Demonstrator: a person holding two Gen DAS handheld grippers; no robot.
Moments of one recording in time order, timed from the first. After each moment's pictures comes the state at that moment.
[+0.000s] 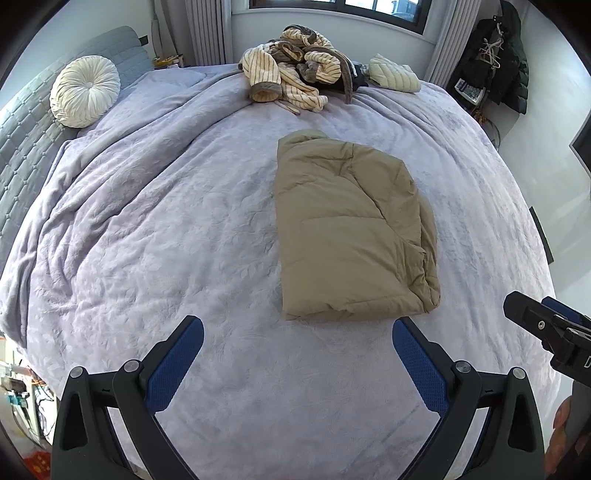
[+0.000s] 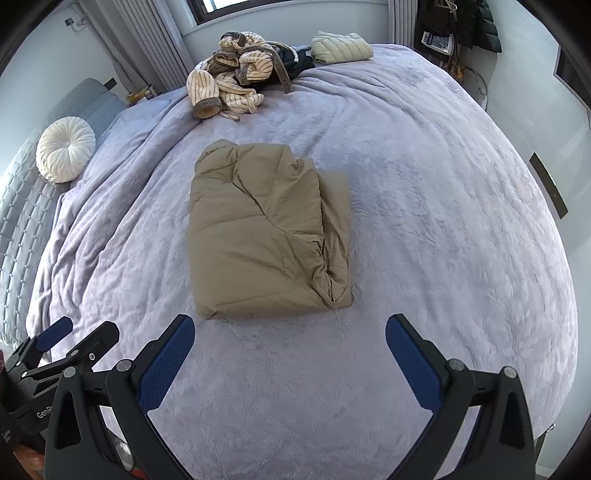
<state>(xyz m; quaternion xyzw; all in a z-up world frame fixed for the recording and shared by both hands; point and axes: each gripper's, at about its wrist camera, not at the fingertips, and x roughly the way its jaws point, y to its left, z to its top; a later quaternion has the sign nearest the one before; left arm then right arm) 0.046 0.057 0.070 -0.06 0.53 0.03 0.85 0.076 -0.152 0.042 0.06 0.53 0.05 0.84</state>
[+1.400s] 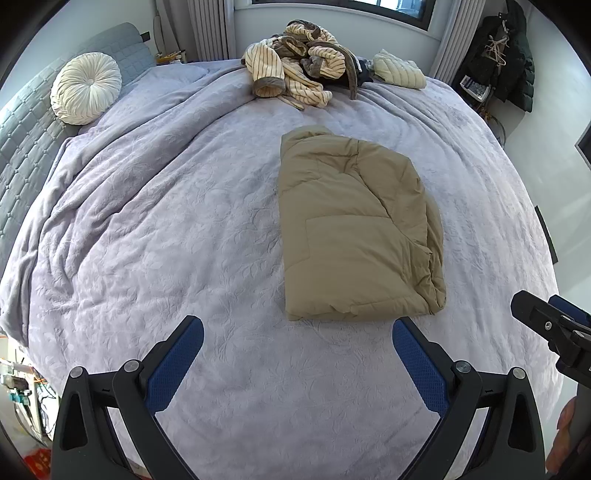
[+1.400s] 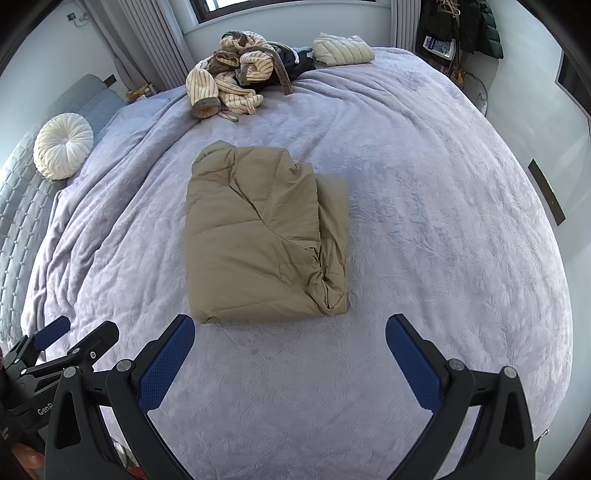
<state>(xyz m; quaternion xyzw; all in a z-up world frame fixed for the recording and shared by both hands) 0.056 0.067 0.064 -0.06 0.53 0.03 0.84 0.079 -0.150 0.042 0.05 0.53 0.05 0.84</state>
